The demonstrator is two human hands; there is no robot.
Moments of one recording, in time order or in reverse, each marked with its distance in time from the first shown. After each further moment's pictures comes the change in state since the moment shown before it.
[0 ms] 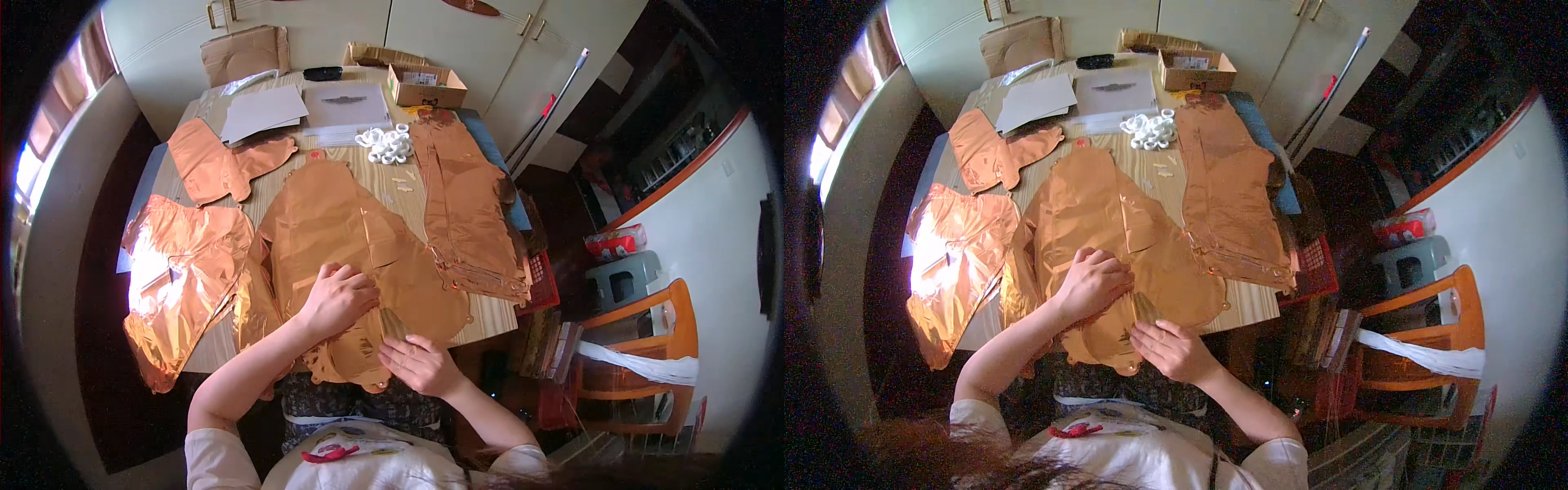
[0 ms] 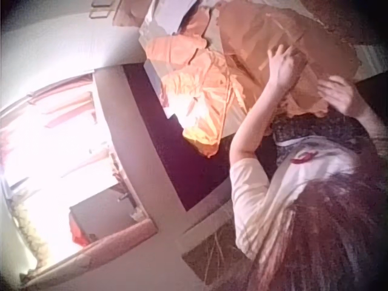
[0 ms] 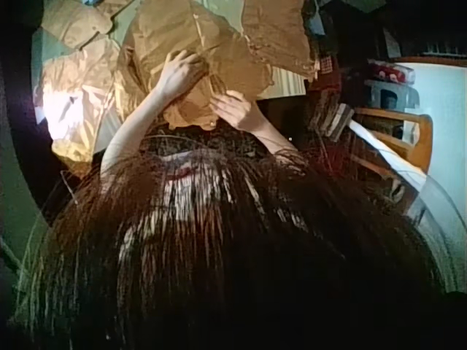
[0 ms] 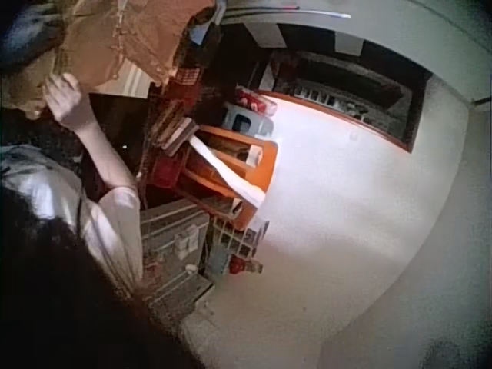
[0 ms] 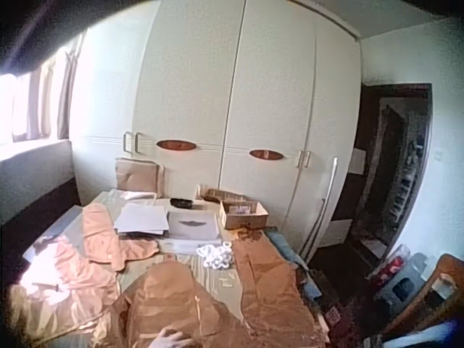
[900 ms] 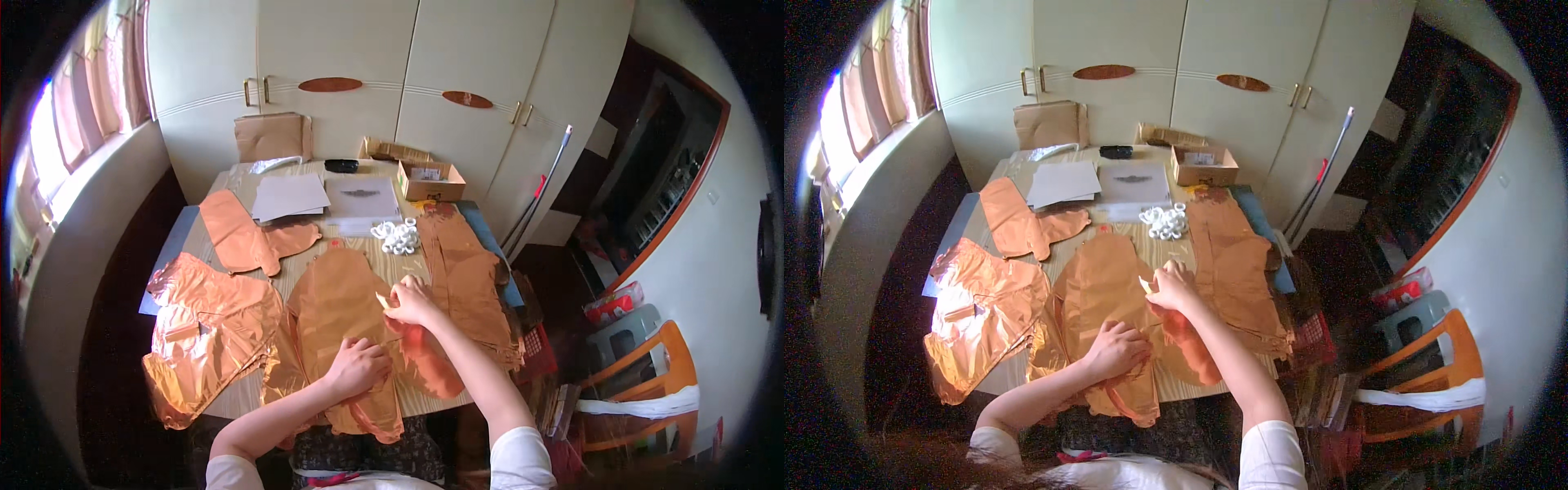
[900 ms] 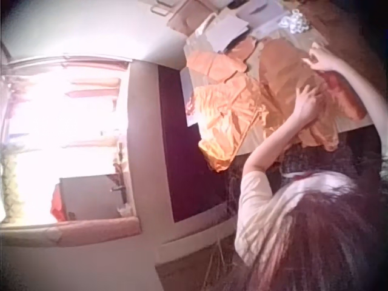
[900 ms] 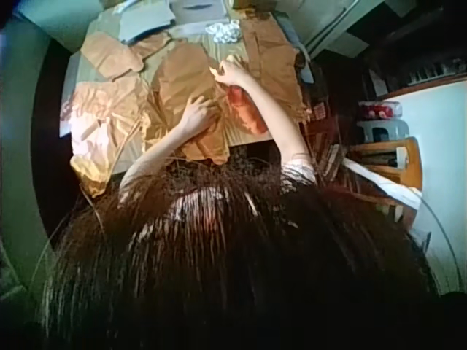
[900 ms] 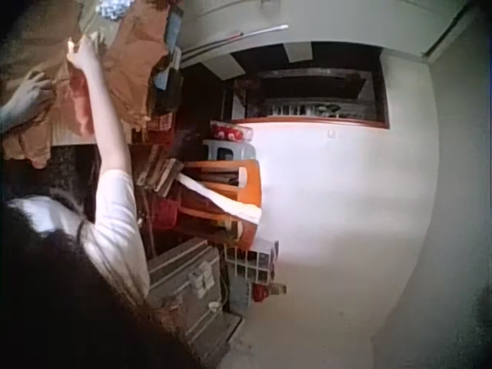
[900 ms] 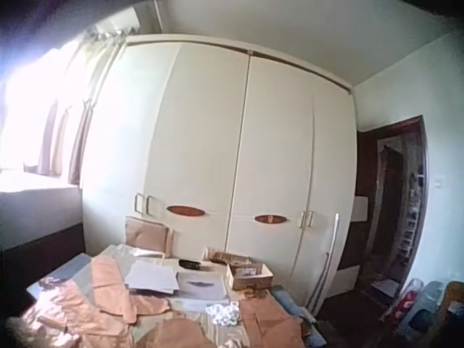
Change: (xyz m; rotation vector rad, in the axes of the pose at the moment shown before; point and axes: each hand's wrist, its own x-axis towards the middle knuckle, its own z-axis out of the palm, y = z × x) left_hand -0.007 0.002 0.004 0.043 0.100 0.020; right_hand 0.145 0.166 0.068 0.084 -0.332 0.634
